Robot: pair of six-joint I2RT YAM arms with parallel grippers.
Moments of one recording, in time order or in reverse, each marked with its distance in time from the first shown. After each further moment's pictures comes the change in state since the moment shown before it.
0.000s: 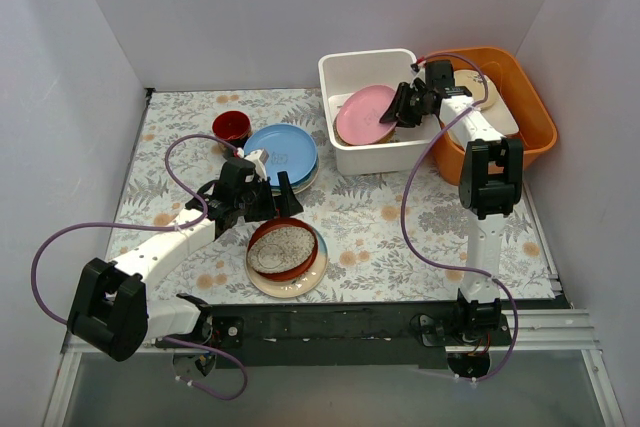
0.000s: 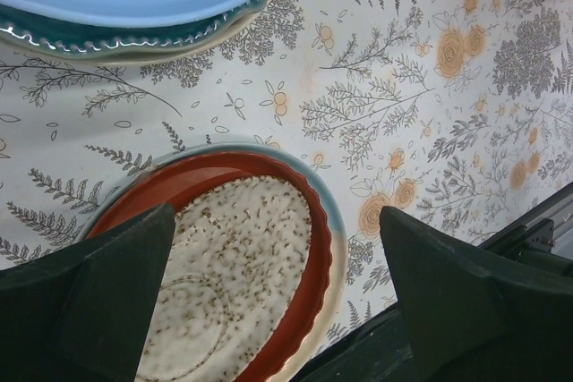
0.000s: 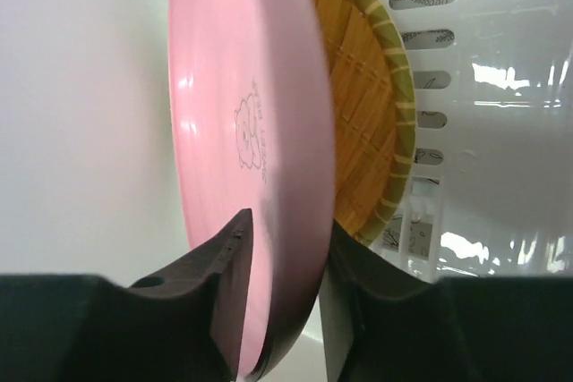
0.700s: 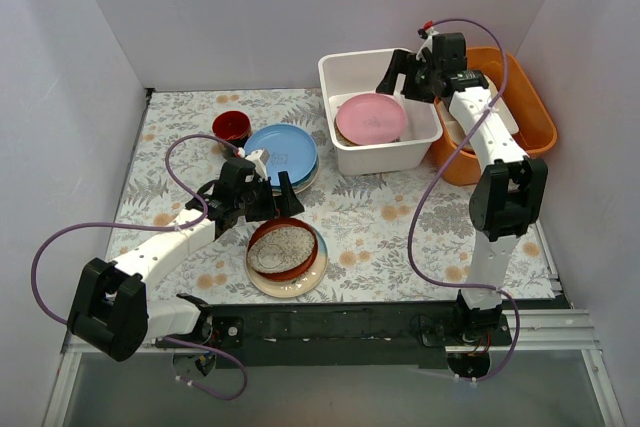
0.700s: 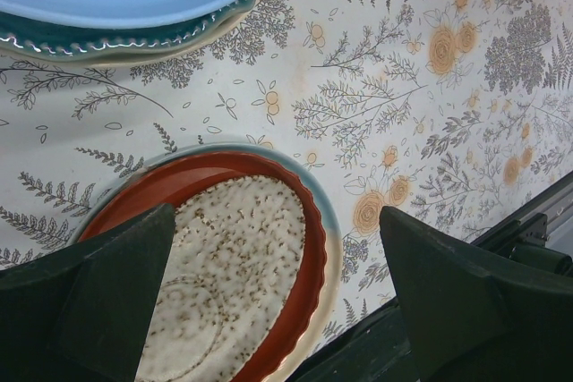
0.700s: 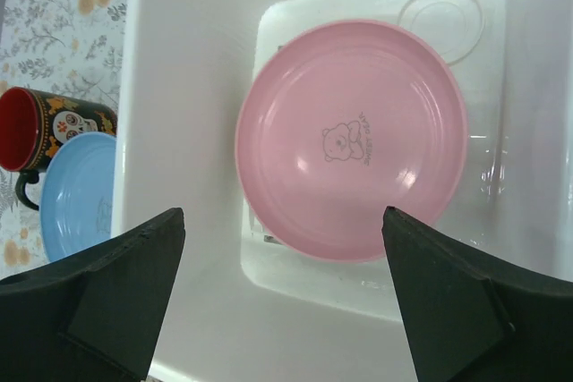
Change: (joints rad) left arm 0.000 0.000 -0.002 0.013 0.019 0.000; right arm 0.058 -0.238 0.014 -0.051 0.178 -0.078
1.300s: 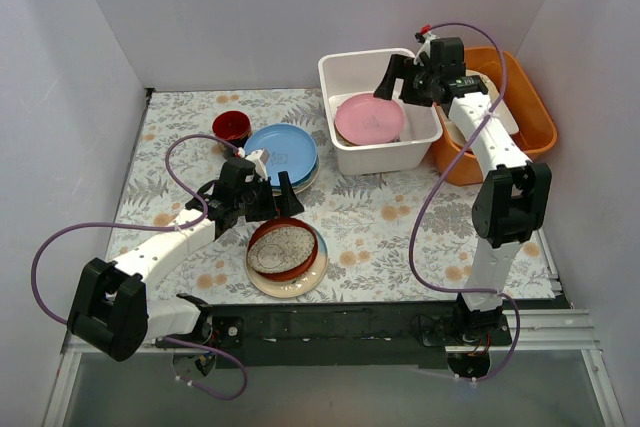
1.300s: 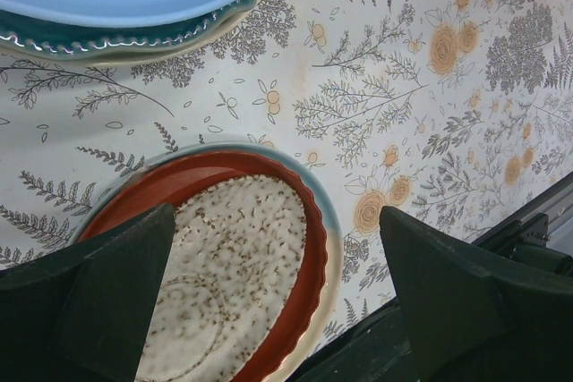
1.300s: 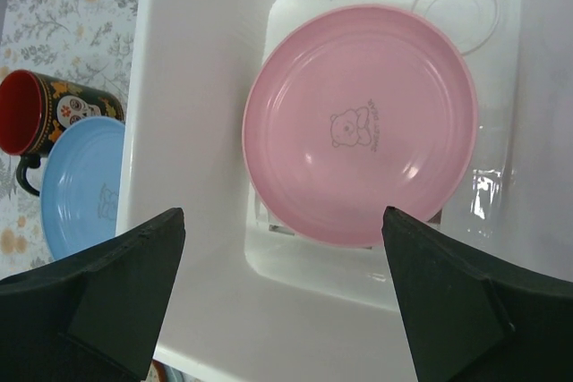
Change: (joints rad) left arm 0.000 0.000 0.000 -0.001 -0.002 0.000; right arm 0.017 -0.071 -0.074 0.053 0.008 -0.010
